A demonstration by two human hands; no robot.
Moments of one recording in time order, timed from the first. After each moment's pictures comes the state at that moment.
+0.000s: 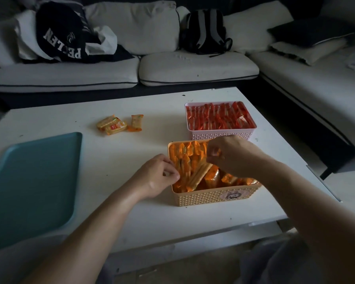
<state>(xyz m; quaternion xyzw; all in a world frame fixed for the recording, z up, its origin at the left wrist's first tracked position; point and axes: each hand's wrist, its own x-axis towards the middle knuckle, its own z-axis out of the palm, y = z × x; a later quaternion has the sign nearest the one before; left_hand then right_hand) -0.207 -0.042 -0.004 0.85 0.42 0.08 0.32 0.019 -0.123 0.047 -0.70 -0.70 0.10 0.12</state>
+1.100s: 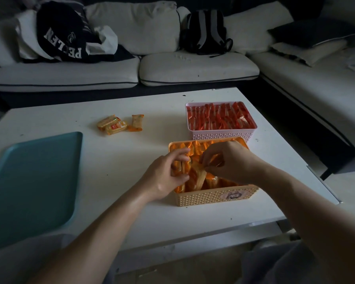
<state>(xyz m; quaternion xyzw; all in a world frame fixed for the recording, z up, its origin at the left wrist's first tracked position) -0.197 -0.056 -0.002 0.83 0.36 0.19 0.38 0.015 -0.131 0.041 -0.63 -0.73 0.17 0.19</state>
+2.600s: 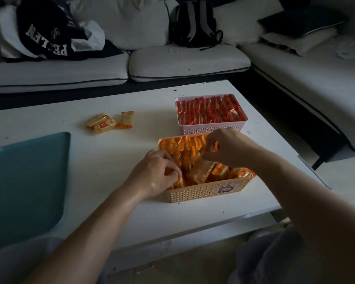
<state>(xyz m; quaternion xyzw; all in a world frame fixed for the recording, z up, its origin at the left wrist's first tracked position) -0.187 -0.051 -0.009 0.90 0.37 0.10 0.22 0.037 -0.120 0.038 -0.73 -0.67 0.11 0.12</state>
